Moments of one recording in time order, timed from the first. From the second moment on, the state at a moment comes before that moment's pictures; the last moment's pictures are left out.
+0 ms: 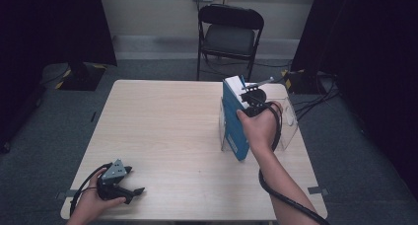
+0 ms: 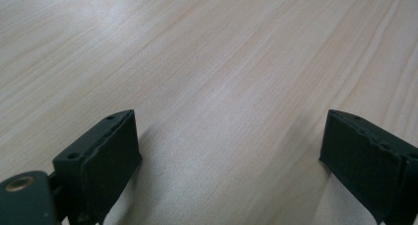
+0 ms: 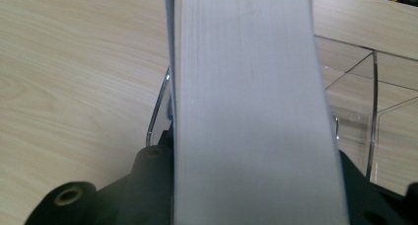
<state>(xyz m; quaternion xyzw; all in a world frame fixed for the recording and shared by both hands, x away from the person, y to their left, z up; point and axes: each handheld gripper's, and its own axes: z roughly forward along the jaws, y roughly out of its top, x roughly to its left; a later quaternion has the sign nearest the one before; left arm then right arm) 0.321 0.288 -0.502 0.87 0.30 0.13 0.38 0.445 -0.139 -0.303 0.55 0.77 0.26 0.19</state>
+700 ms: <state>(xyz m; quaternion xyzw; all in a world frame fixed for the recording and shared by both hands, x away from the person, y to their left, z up) 0.321 0.287 -0.503 0.87 0.30 0.13 0.38 0.445 -0.146 -0.301 0.54 0.77 0.28 0.19</state>
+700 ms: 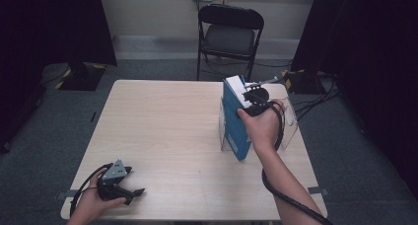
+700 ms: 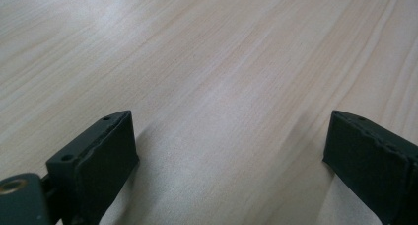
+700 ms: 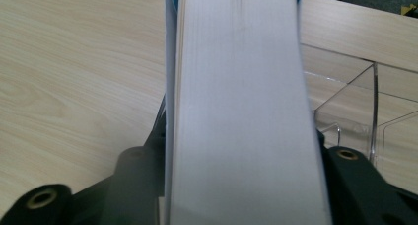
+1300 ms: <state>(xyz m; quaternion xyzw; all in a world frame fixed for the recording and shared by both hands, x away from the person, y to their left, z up) 0.321 0.287 -0.503 0.87 0.30 0.13 0.38 0.418 -0.175 -0.305 0.50 0.77 0.35 0.17</state>
